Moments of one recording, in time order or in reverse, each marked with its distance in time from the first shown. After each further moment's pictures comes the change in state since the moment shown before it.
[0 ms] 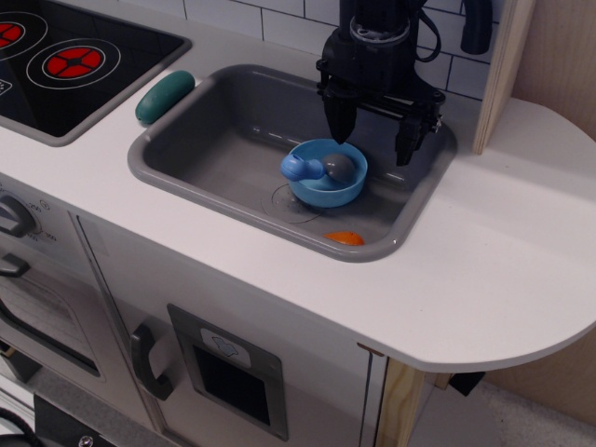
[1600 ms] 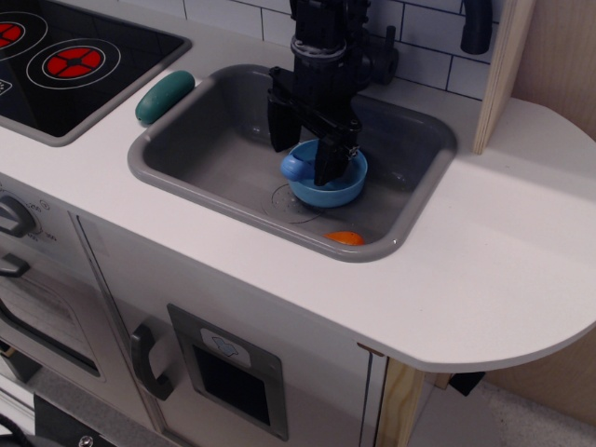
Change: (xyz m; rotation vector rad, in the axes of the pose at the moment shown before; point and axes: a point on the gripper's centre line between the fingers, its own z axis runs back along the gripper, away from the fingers) arm -0.023 0.047 -0.020 0.047 0.162 -0.326
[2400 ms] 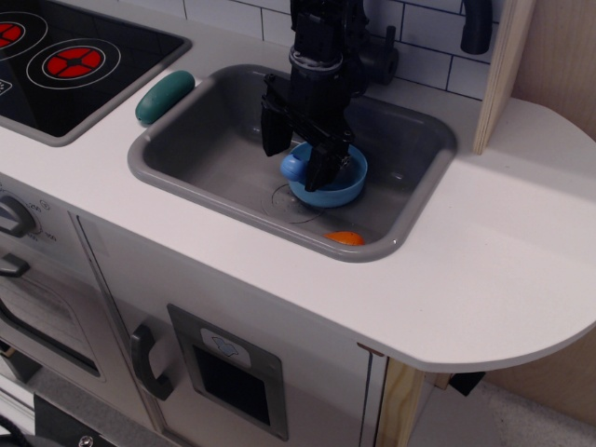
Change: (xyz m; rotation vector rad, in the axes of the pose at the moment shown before) arm 0.000 0.007 -0.013 0.048 0.035 0.003
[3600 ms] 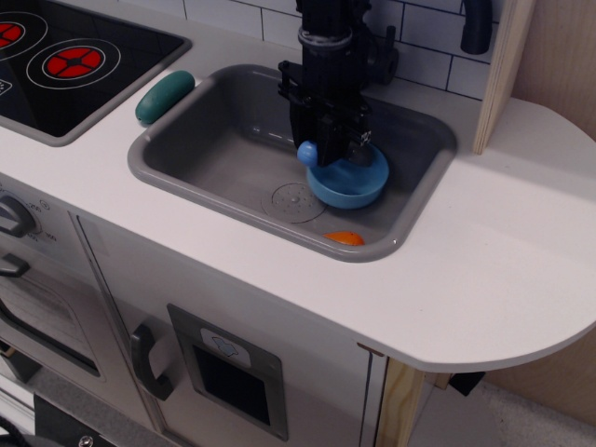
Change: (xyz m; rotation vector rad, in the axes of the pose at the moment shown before) arm 0.013 0.001 0.016 -0.119 -0.062 0.030
